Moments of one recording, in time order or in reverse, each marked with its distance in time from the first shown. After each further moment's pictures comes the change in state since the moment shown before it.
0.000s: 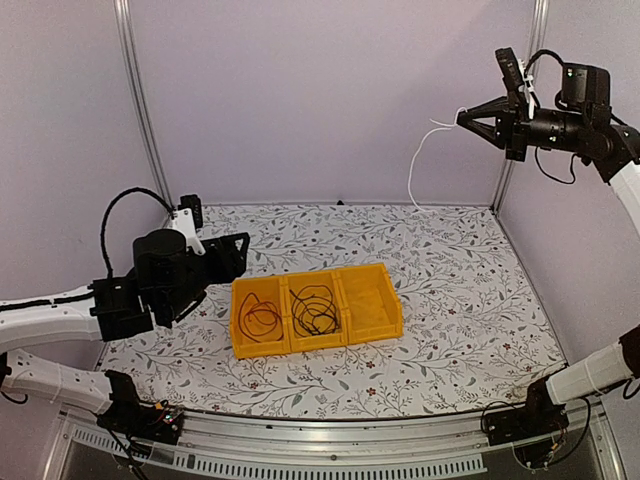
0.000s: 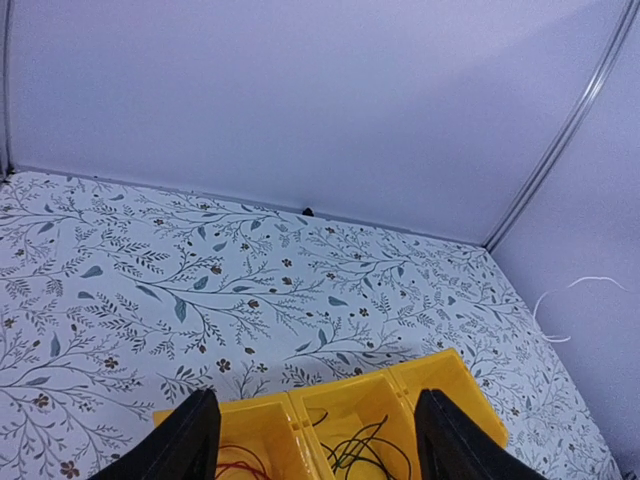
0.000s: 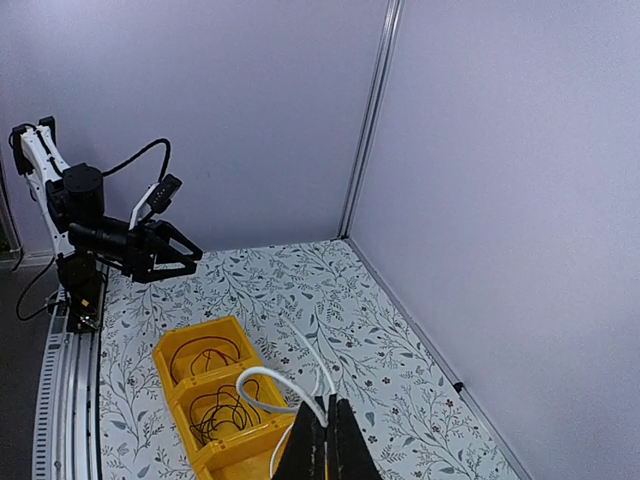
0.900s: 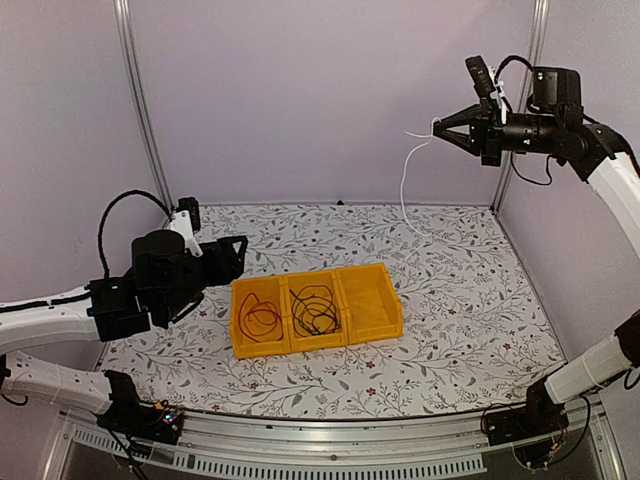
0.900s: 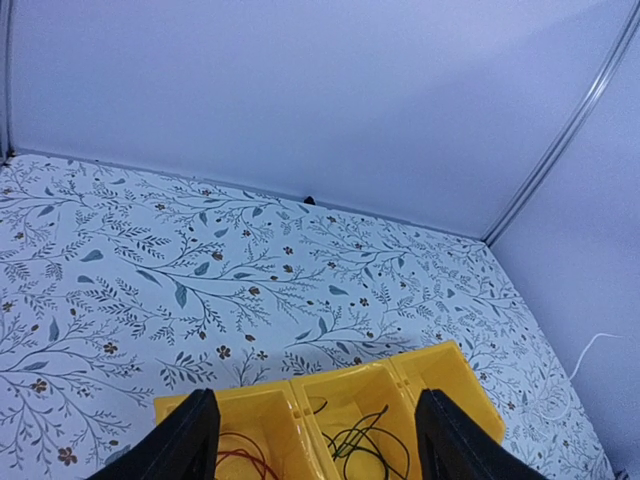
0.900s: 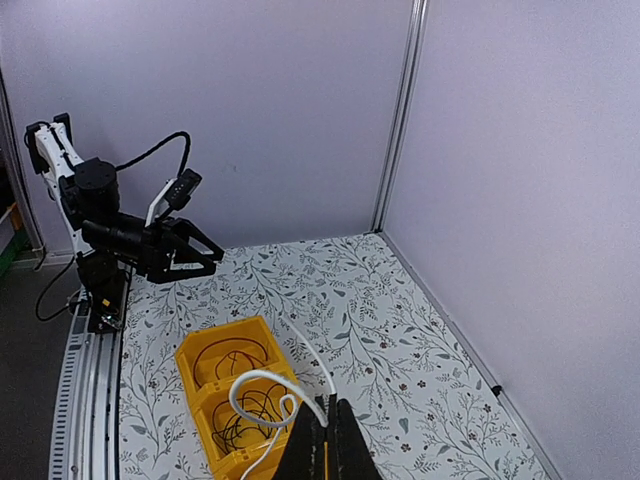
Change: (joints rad) left arm 0.012 -0.022 -0.003 -0.049 0.021 -0.045; right arm 0.096 0.071 -0.021 0.049 0.021 0.033
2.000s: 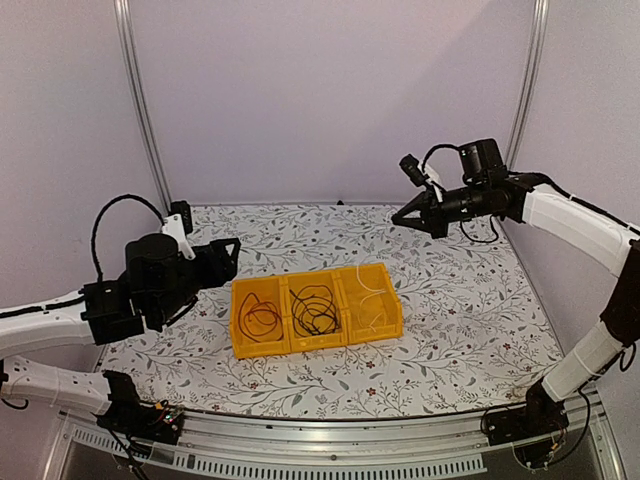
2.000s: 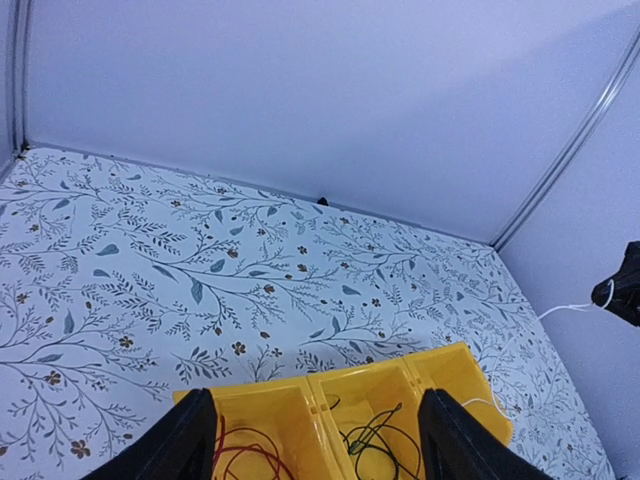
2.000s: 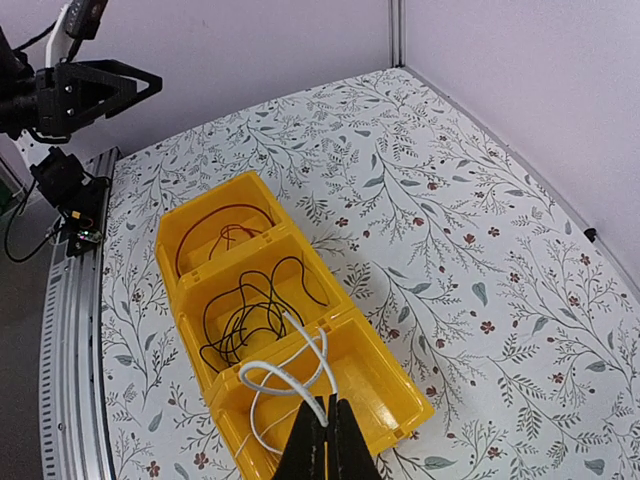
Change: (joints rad) left arm 0.007 -0.050 -0.029 -0.033 -0.011 -0.016; right arm 0.084 0.131 -0.390 0.154 0.153 -0.026
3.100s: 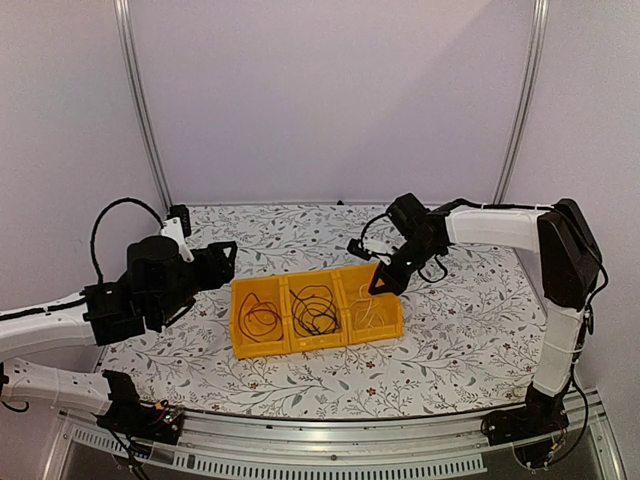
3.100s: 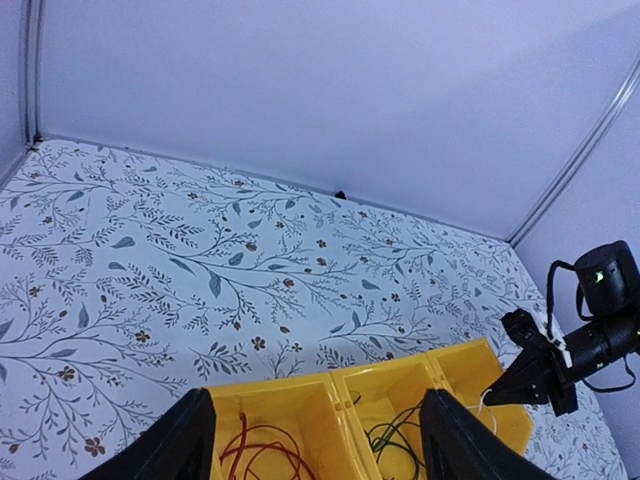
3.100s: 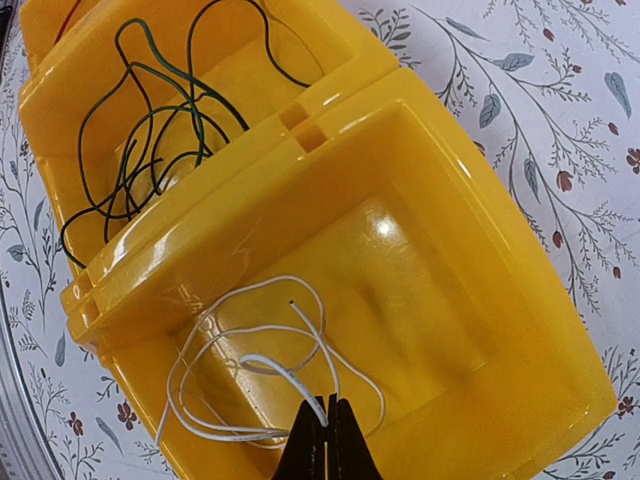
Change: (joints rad) left arm 0.041 -0.005 -0.028 -0.005 0.016 0.001; right arm 0.196 0.415 0.048 -0.163 0.318 -0.088
